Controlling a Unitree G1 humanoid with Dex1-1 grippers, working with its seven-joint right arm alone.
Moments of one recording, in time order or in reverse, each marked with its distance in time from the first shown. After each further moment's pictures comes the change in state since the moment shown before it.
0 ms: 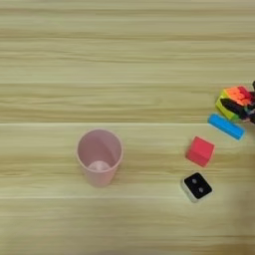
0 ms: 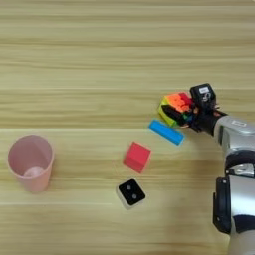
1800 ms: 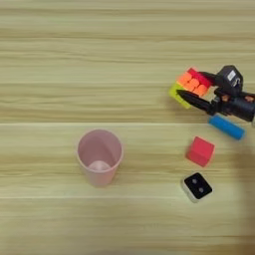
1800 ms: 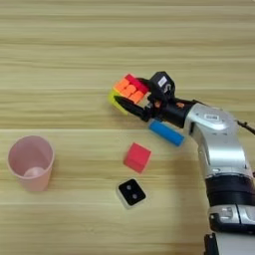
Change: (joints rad) arm 0.338 0.113 0.092 -0.972 0.134 0.183 0.203
